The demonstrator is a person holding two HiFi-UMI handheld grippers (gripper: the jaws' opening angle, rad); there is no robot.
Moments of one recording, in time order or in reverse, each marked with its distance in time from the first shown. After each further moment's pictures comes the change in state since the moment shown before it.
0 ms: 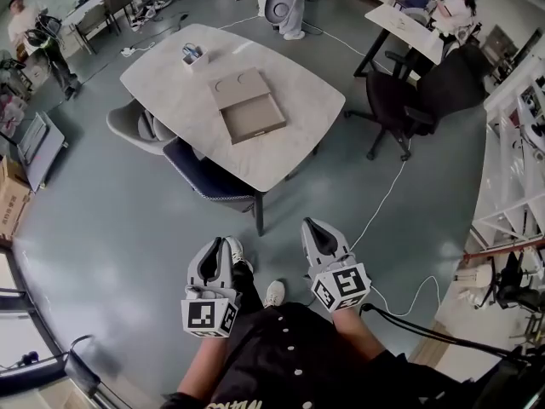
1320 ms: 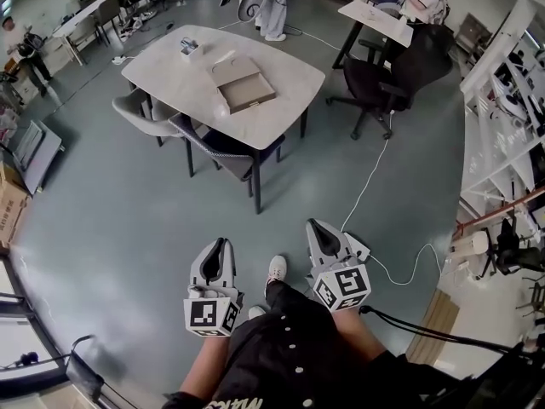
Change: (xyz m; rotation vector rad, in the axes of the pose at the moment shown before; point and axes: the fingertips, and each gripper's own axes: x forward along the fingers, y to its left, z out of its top) left arm -0.207 -0.026 -0.026 -0.019 -0.025 -0.091; right arm -0.178 0.133 -0.034 -0.017 -0.032 -0.126
